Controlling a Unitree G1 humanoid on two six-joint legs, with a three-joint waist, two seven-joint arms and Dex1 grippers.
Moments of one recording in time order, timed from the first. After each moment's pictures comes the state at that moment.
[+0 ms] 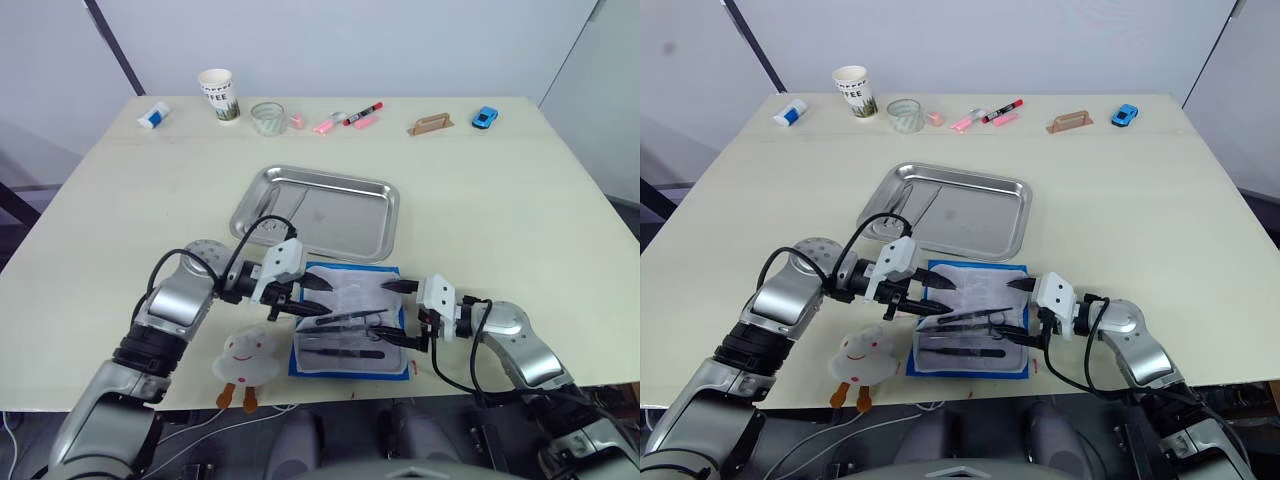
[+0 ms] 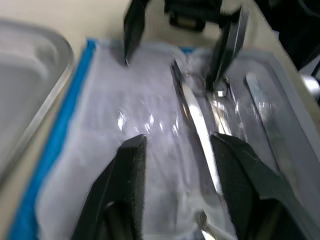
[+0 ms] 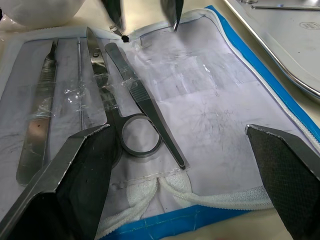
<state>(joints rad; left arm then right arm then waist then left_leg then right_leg) -0.45 0.72 -0.27 0.08 -0.23 0.25 -1.41 -0.19 -0.45 0.32 0.08 0.19 -0.01 0.97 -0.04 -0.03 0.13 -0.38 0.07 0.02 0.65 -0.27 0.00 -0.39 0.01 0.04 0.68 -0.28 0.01</state>
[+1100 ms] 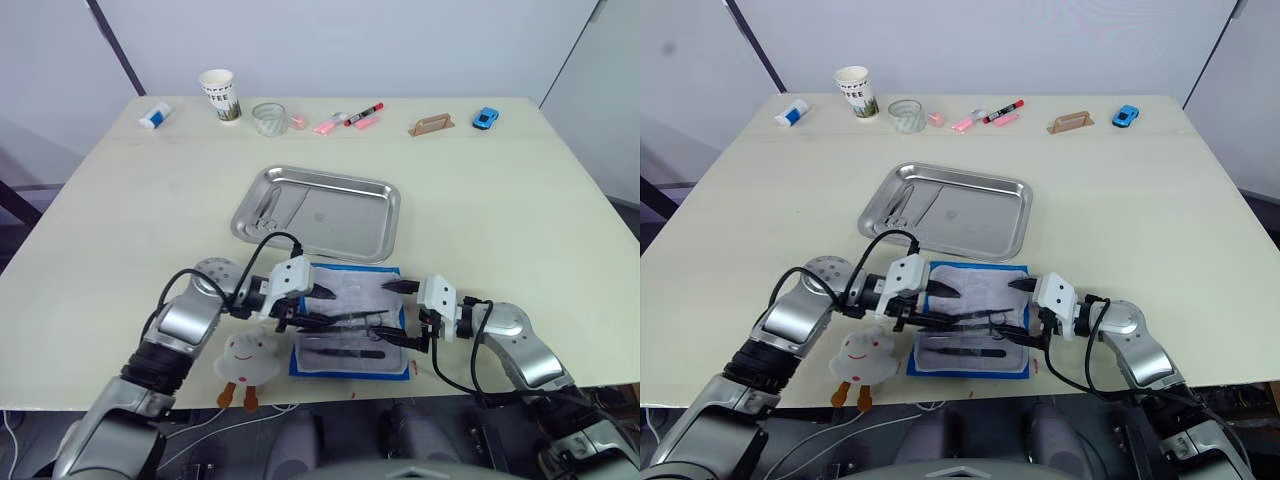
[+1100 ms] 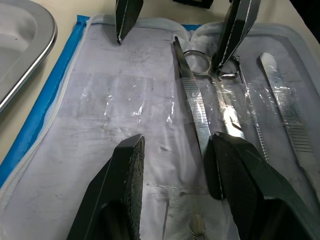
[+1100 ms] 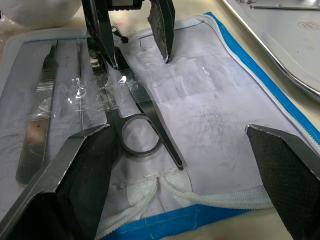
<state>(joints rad) -0.39 0.68 -0.28 0.07 -0.17 0.18 -1.30 -0.19 -0.45 0.32 0.07 0.19 -0.01 0.96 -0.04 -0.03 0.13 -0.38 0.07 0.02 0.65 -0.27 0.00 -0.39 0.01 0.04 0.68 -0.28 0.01</state>
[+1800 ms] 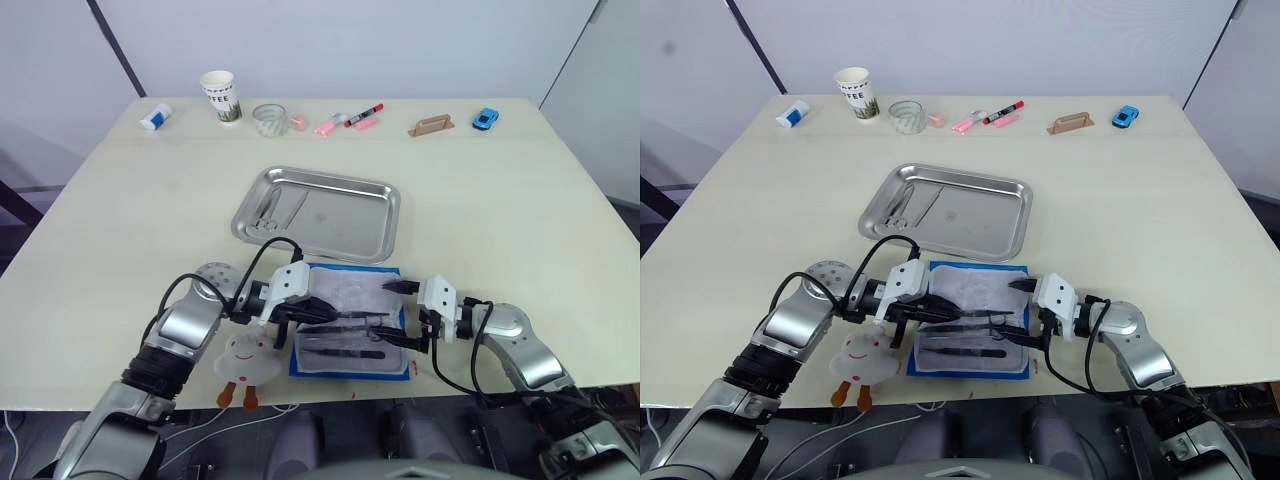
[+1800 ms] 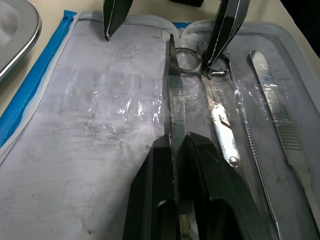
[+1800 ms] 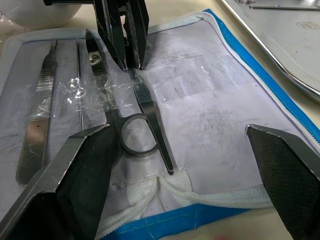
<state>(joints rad) -0.37 0.68 -0.29 0.07 -0.19 0.19 -1.33 -0.18 -0.45 0.32 0.07 0.19 -0.01 0.96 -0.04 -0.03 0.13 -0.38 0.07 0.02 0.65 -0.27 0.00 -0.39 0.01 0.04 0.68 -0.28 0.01</state>
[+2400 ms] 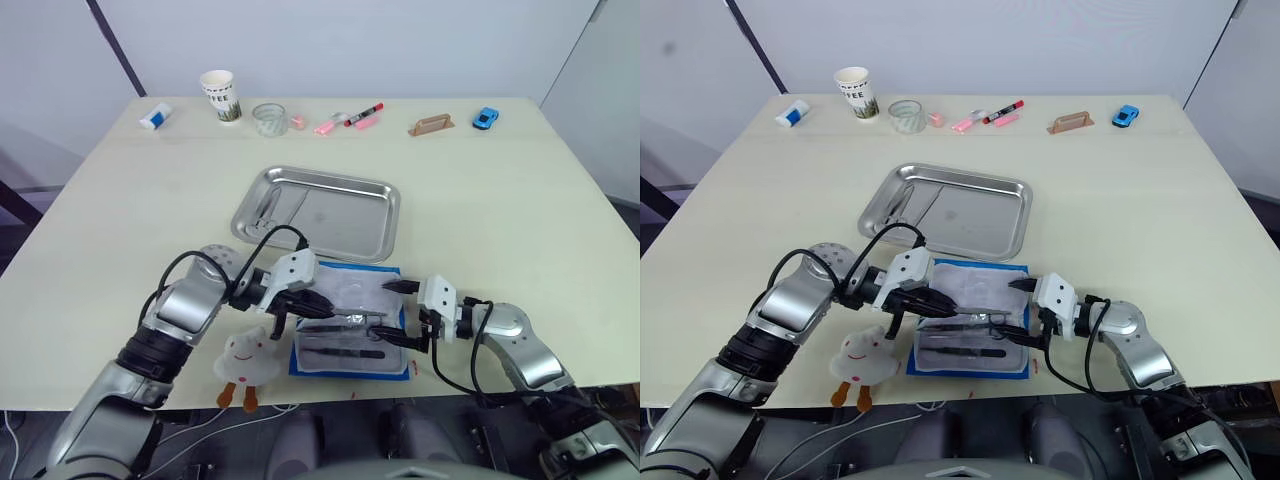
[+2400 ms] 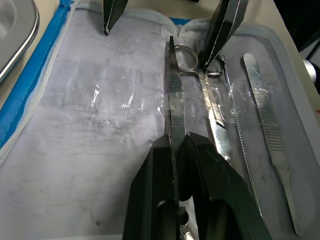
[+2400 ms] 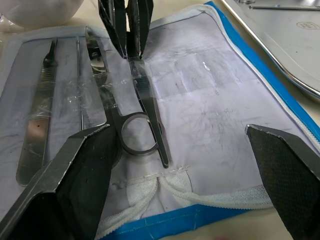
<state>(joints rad) -0.48 0.73 -0.33 -0.02 -0.17 0.44 -1.37 -0.19 -0.44 0.32 0.07 0.19 -0.01 0.96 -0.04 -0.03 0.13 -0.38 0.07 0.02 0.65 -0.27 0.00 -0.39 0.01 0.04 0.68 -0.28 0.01</state>
